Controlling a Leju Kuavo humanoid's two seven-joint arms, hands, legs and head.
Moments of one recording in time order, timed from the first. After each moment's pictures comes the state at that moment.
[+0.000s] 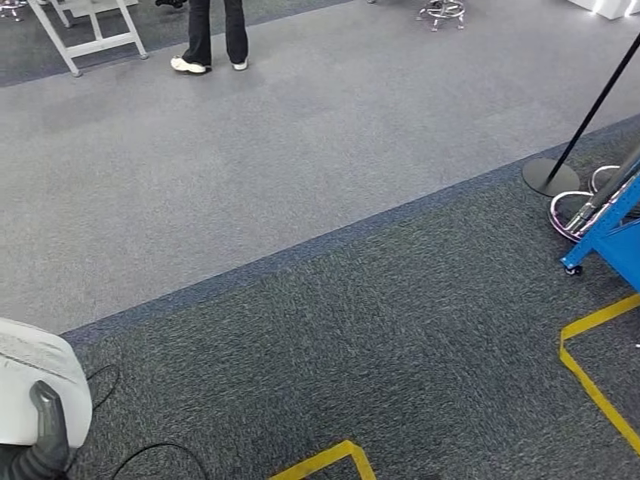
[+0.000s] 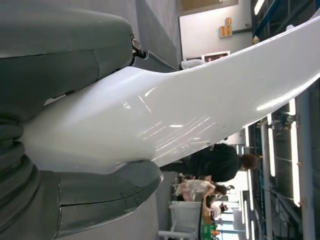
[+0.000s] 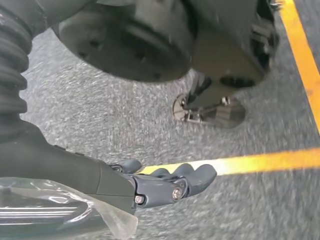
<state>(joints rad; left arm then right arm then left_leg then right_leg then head) 0.41 -0.29 0.14 -1.91 -0.15 0.35 -0.69 0.01 0.13 -0.27 -0.17 0.44 -0.02 -0.33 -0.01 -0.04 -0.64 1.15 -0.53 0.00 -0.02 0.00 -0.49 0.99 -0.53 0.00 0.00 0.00</state>
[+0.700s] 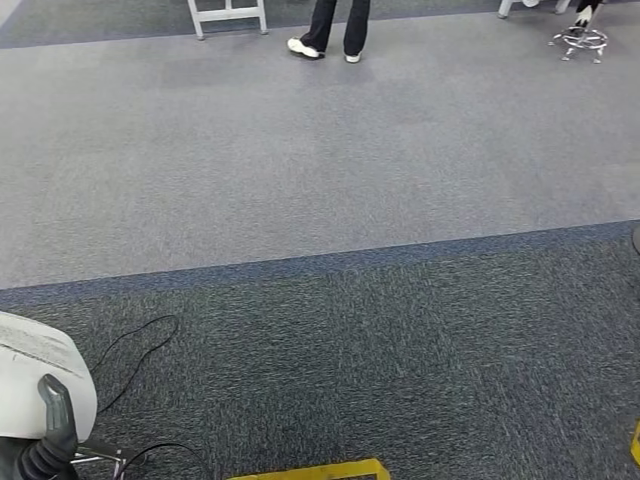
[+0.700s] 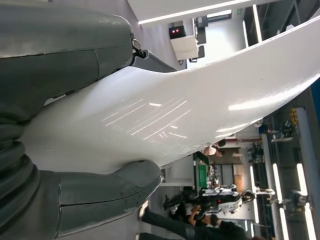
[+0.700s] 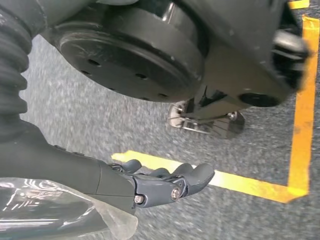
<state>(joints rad) 0.40 -0.25 0.06 -1.92 -0.16 0.45 -0.69 0.01 0.13 -0.27 -0.17 0.46 -0.02 -0.34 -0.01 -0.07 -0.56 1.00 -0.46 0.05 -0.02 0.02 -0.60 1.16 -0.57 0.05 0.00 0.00</state>
